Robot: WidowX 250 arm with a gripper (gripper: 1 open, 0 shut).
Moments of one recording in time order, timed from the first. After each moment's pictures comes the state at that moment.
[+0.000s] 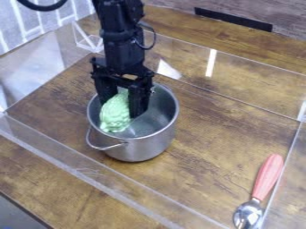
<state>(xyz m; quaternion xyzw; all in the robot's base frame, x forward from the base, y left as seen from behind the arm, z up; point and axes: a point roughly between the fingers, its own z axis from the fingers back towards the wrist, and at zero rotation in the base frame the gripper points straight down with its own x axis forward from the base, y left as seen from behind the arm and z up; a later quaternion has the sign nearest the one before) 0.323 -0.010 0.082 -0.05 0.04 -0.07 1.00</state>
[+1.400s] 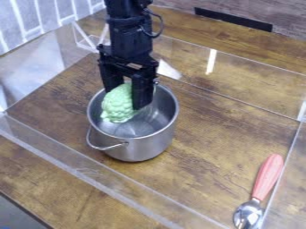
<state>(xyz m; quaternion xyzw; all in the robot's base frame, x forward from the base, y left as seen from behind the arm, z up) 0.333 -0.019 0.087 -0.05 0.03 -0.12 0.99</state>
